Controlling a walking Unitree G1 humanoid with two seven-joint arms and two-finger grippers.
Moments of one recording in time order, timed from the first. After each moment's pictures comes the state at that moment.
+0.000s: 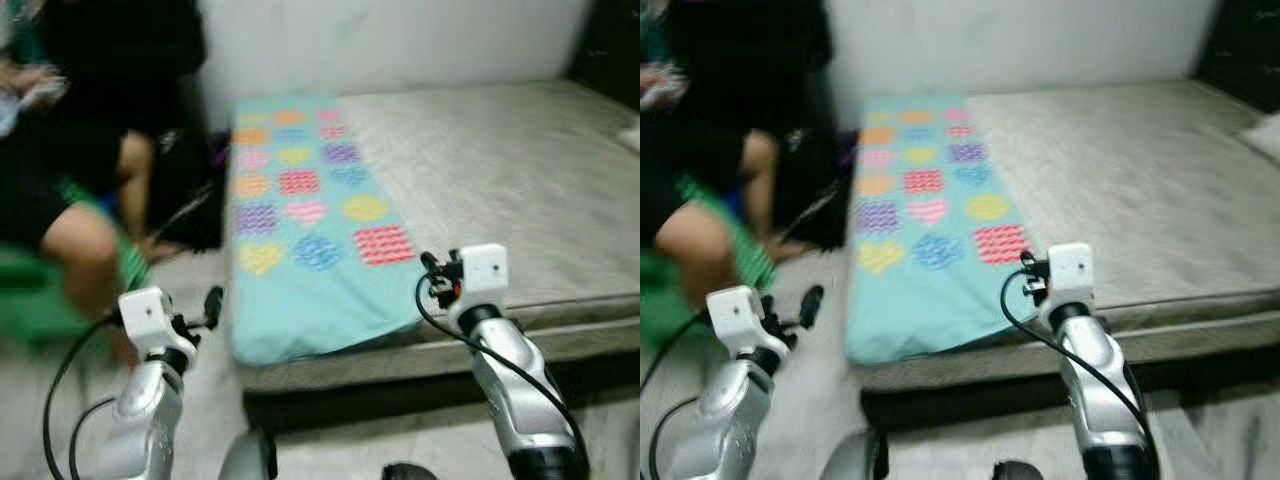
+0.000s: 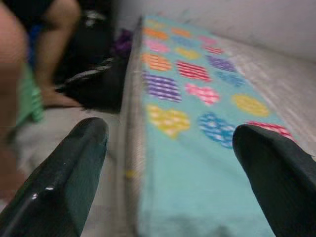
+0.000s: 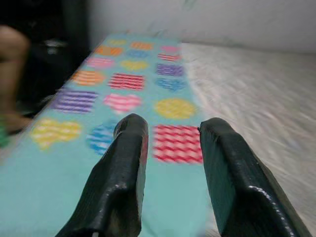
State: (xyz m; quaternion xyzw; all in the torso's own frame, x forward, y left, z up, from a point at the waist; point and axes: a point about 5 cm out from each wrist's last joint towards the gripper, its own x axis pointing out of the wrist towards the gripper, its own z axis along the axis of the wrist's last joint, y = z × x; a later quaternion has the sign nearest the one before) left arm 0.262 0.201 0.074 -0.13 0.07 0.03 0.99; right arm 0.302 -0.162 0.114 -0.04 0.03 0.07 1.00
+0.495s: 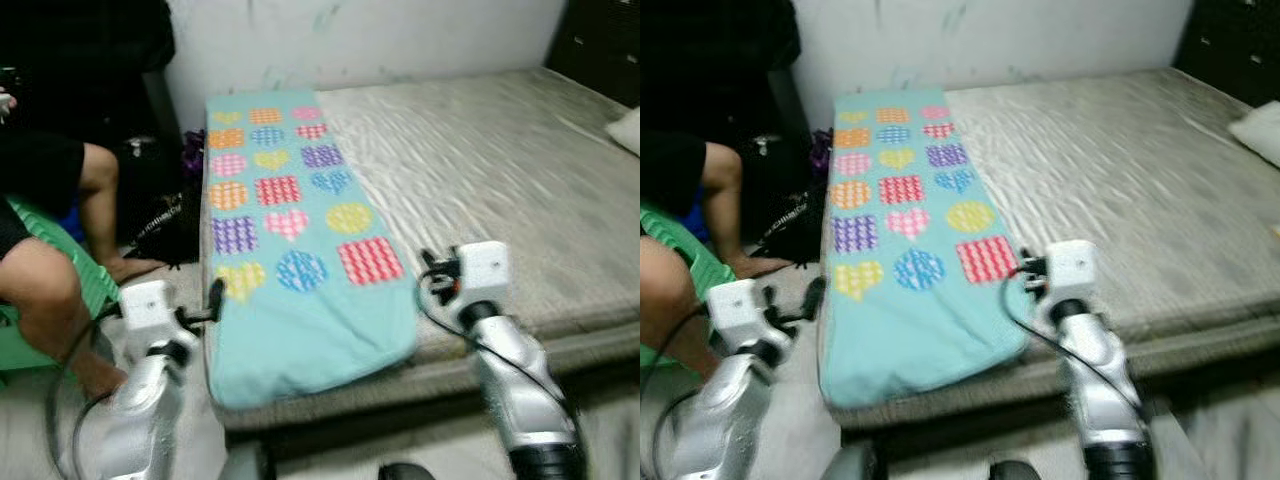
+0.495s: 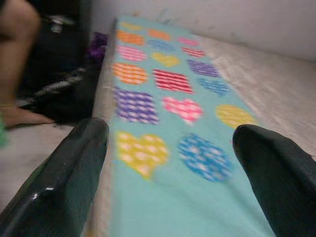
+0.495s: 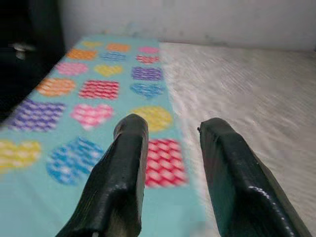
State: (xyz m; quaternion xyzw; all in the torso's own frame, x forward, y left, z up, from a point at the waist) left arm 0.266 0.206 0.083 -0.13 0.05 0.03 0.99; right arm 0.306 -0.149 0.120 -0.04 0.01 0.09 0.99
